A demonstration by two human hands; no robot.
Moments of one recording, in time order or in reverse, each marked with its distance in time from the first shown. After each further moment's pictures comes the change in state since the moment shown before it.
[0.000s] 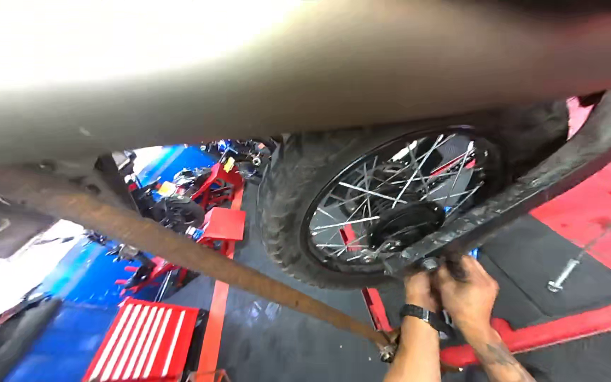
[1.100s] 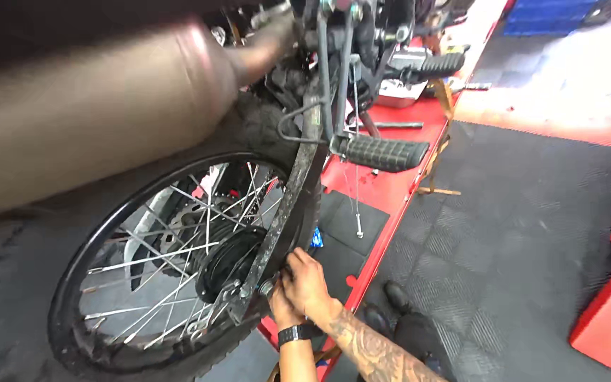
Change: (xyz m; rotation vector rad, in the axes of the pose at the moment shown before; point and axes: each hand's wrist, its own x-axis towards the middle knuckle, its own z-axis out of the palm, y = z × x) left_hand -0.010 -0.007 0.011 -0.064 -0.173 0.222; right_hand 0.020 -0.002 -0.003 -0.087 -0.069 0.081
